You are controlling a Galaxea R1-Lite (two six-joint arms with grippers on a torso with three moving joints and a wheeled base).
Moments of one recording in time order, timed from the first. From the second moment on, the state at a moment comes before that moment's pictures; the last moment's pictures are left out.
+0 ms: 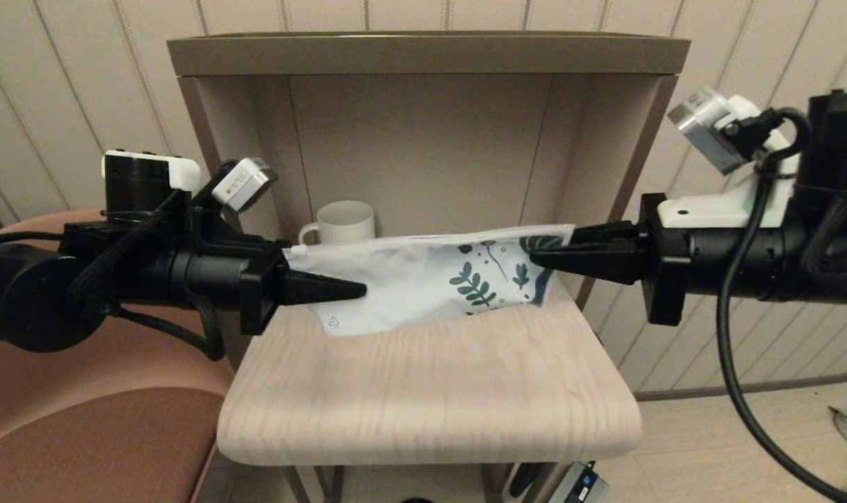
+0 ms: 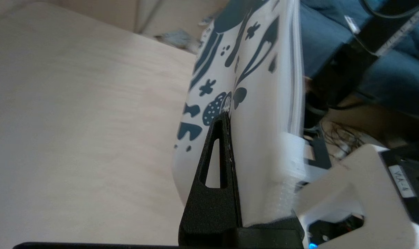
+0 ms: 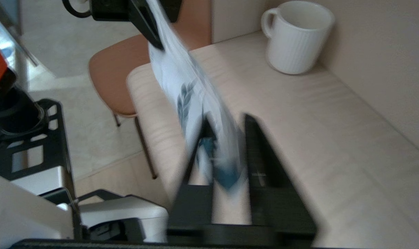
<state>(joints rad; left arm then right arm) -0.33 1.71 -1.03 -0.36 -1.17 0.08 0.40 1.44 -1.05 -0.23 0.69 -0.20</state>
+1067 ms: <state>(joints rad) -0.33 1.71 -1.03 -0.36 -1.18 0.08 0.40 1.43 -1.01 -0.22 0.69 -0.23</state>
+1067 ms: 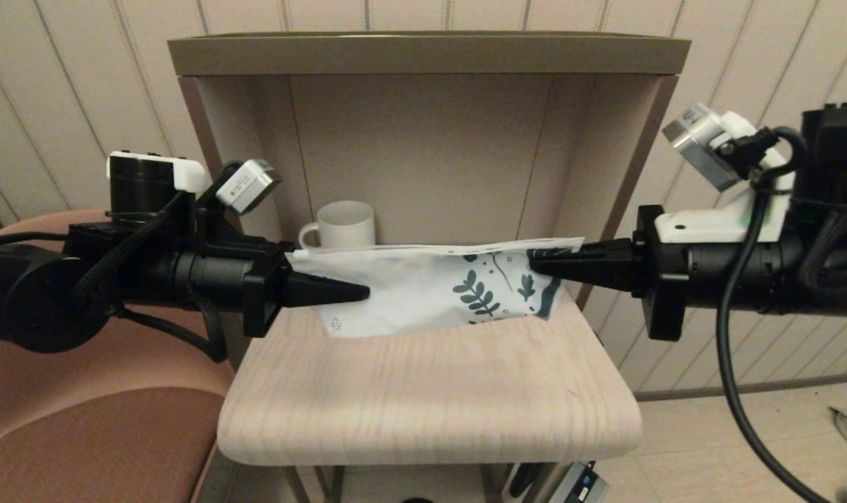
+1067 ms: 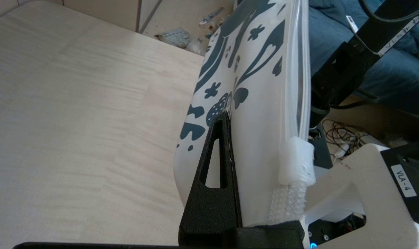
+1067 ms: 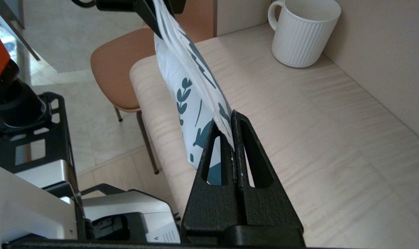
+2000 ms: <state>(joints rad) -0.35 1.77 -1.00 -0.36 -1.19 0.15 0.38 1.35 -1.05 -0.14 0.70 -0.22</state>
